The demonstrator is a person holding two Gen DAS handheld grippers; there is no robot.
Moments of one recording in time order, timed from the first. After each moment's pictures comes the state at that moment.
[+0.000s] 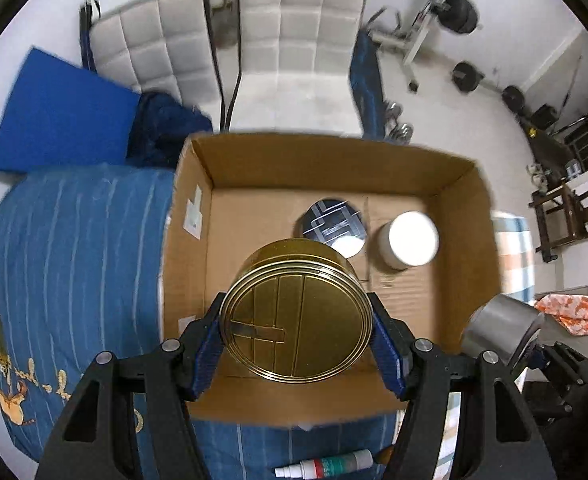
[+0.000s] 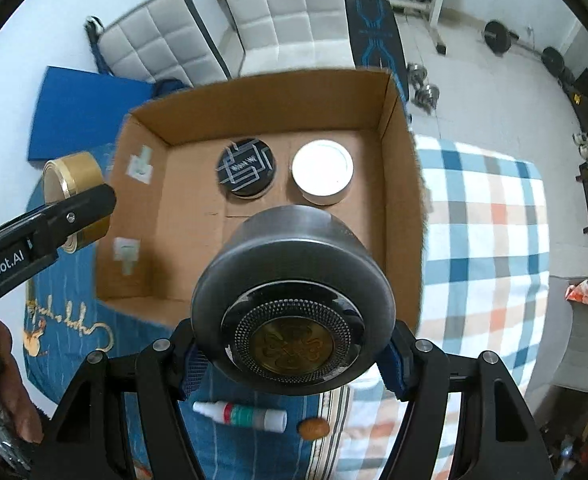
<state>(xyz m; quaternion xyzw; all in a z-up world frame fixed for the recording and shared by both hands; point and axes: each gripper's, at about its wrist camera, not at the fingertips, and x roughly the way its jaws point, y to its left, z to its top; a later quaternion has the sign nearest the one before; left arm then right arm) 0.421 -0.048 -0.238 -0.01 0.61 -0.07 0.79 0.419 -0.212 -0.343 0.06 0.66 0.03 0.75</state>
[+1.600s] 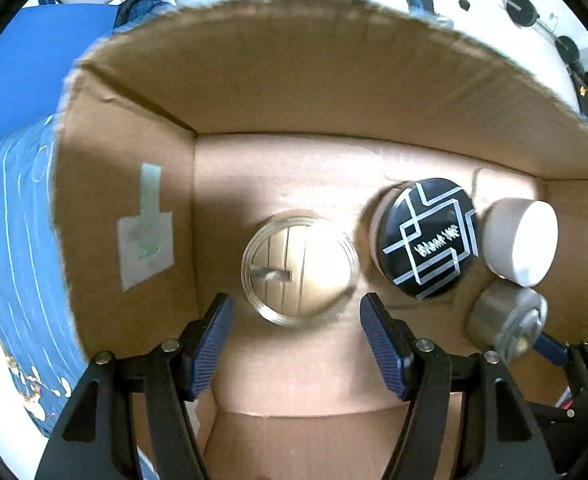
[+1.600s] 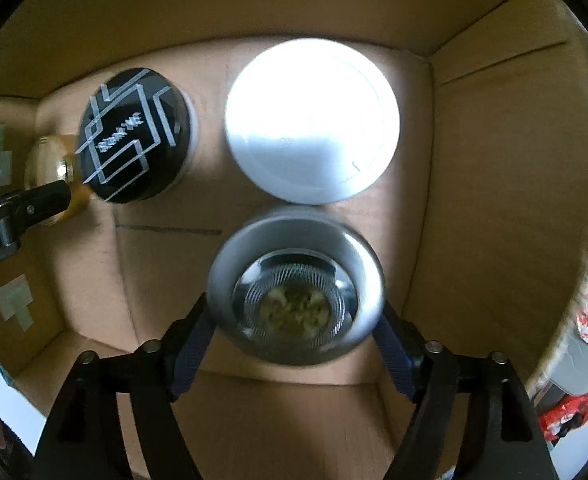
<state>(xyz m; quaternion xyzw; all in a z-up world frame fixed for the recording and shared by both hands) 0.510 -0.043 -0.390 0.01 0.76 -0.02 0.64 0.530 -0.192 -0.498 0.00 0.80 -0.01 0.60</state>
